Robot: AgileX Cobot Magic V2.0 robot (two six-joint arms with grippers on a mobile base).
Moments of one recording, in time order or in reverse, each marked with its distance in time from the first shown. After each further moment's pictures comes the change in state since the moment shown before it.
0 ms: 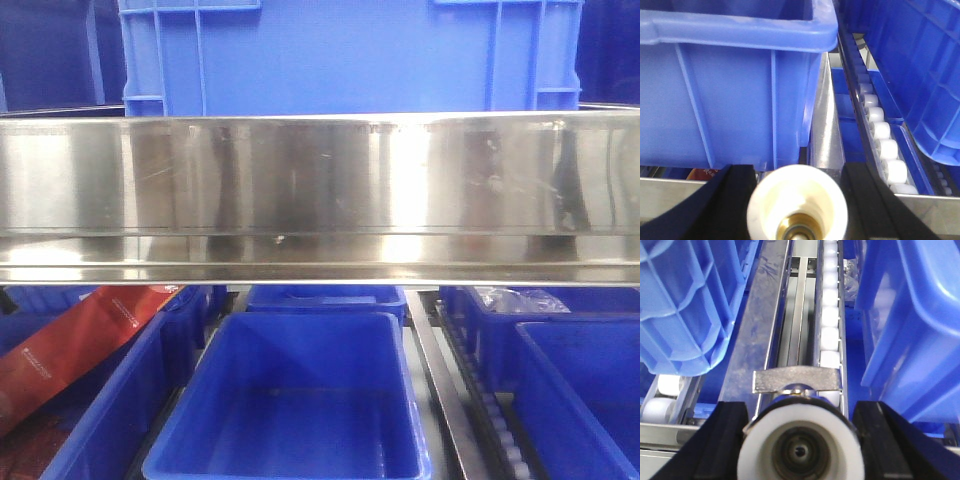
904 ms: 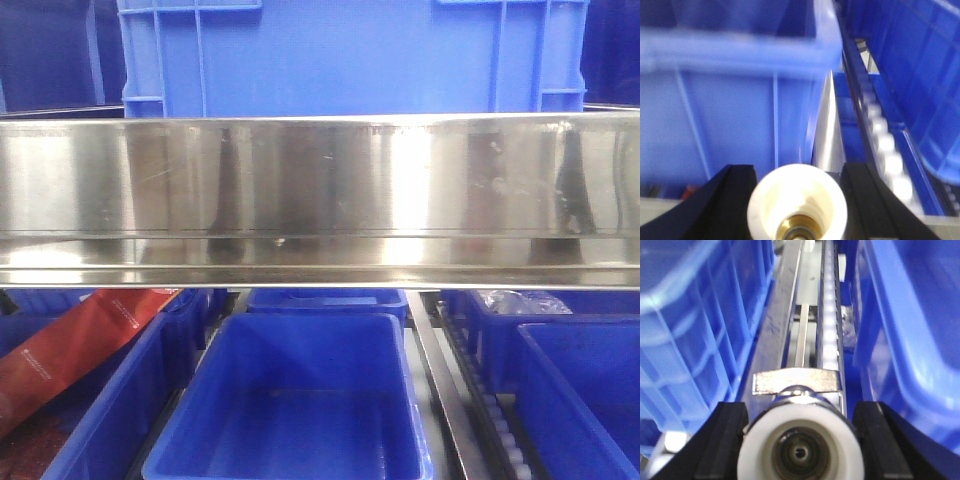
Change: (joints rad) left arm -0.002 0.093 -0.089 0.000 -0.028 0.018; right arm 0.014 0.025 -0.039 0.006 -0.148 0.000
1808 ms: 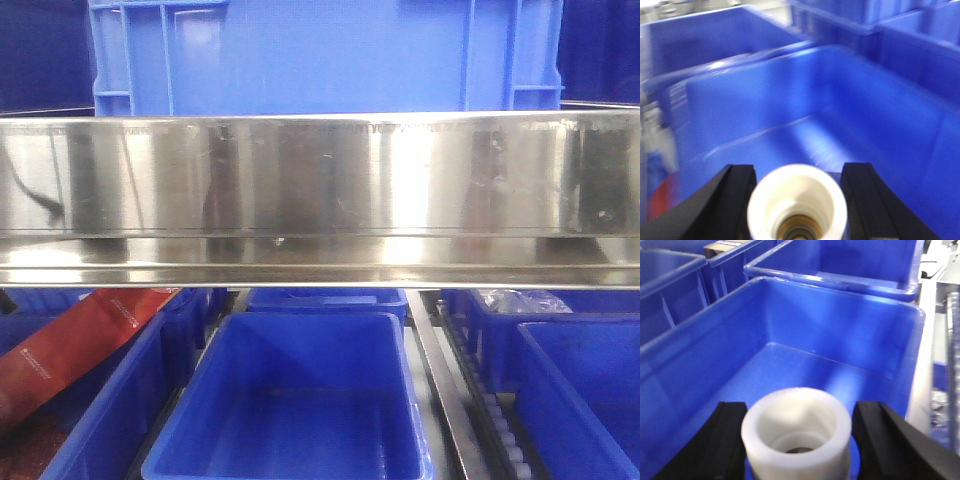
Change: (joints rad) left arm -0.517 0.890 -0.948 -0.006 0.004 0.046; right arm 0.288 0.622 -0.744 0.081 -0.001 -0.004
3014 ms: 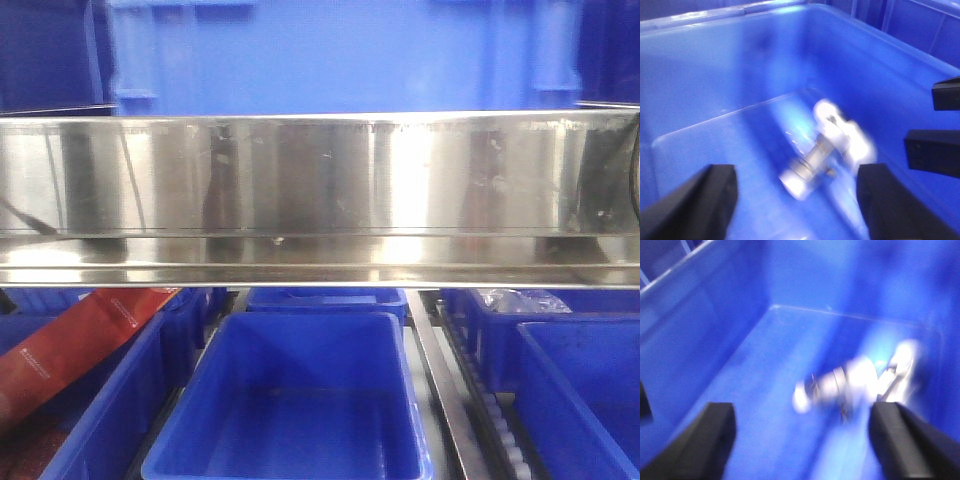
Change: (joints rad) left arm -0.006 0.209 -0.057 -0.069 -0.042 0.000; right arm 0.000 0.231 -0.020 0.111 -0.034 0.000
